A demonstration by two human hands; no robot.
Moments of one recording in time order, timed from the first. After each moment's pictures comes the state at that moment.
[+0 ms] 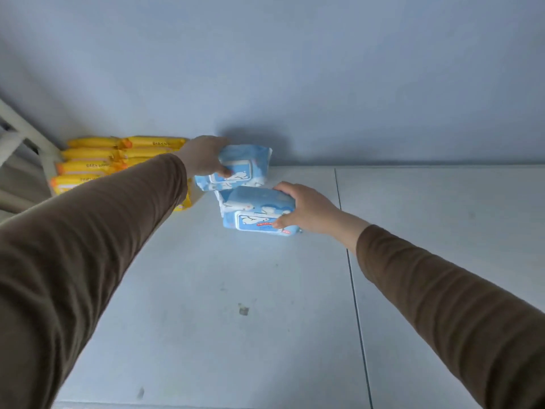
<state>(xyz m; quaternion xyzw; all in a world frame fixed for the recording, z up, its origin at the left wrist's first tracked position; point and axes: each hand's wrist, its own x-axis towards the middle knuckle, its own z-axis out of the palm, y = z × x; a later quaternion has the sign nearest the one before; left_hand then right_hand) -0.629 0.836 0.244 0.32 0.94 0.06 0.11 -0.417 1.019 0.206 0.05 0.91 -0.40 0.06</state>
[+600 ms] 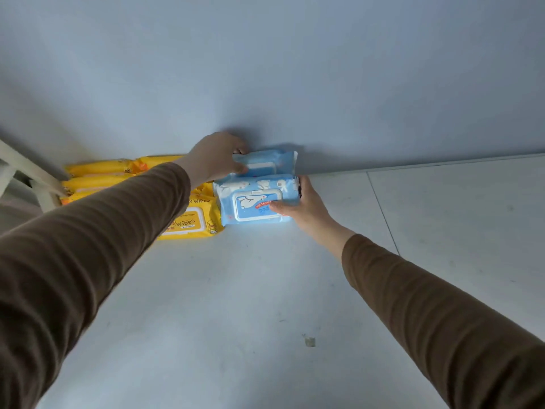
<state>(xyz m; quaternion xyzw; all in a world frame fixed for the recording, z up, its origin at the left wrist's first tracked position) -0.696 0.813 0.251 0.42 0.90 0.09 0.09 -0.505 0.942 0.164 0.28 0.74 -0.61 -0.09</state>
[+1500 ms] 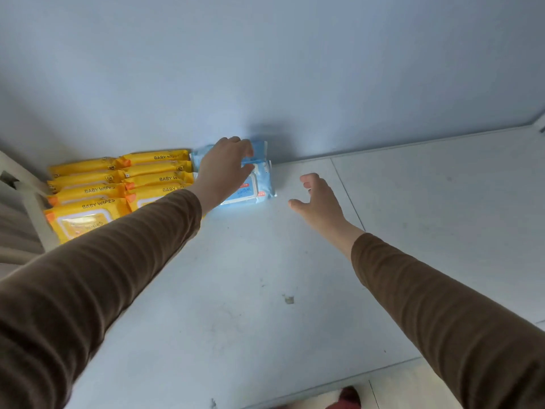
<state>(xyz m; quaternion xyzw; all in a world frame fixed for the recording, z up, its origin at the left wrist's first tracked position) -0.590 0.813 0.249 0.47 0.86 0.21 -0.06 -0.408 0.946 0.193 0.34 0.86 -0.37 -0.12</state>
